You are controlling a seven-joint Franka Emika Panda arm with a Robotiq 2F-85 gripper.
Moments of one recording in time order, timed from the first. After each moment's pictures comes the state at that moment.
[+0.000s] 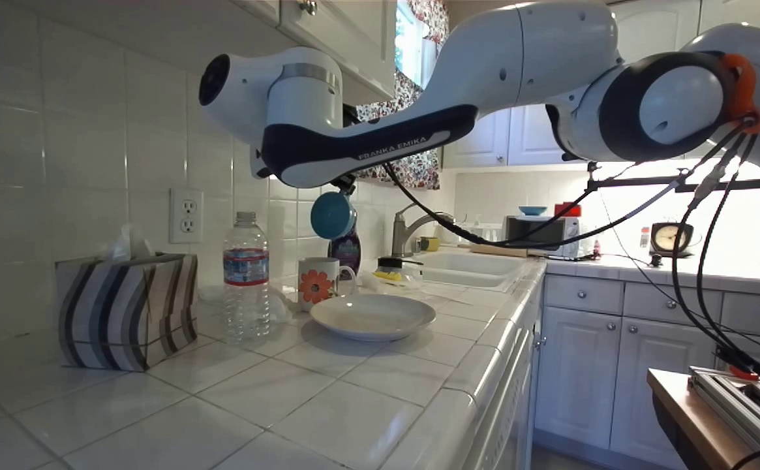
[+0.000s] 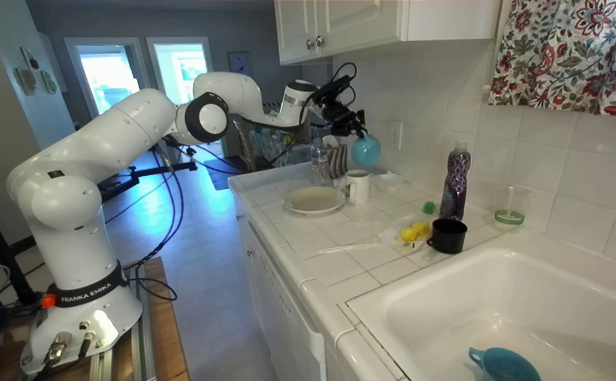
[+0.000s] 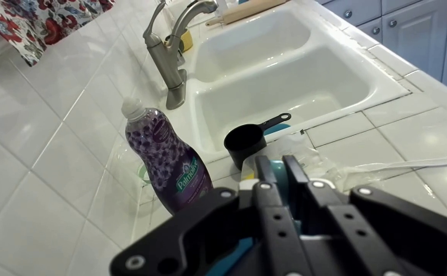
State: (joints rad) arm 0.36 1.07 -0.20 -0.62 -1.05 1.33 -0.94
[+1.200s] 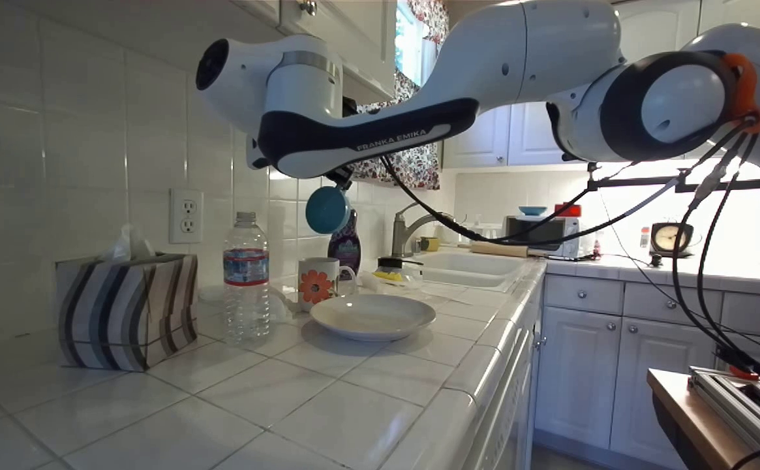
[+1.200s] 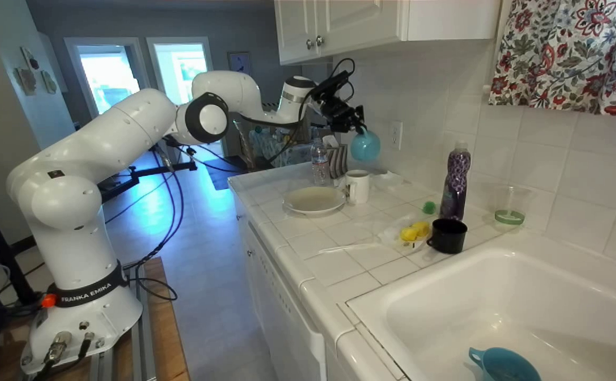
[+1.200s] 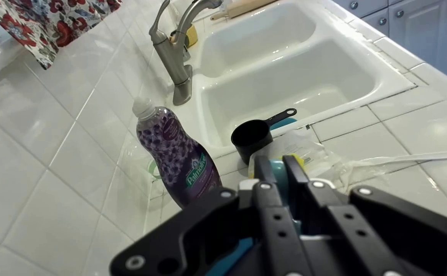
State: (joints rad) arm 0.36 1.07 -0.18 -0.59 -1.05 1.33 -0.94
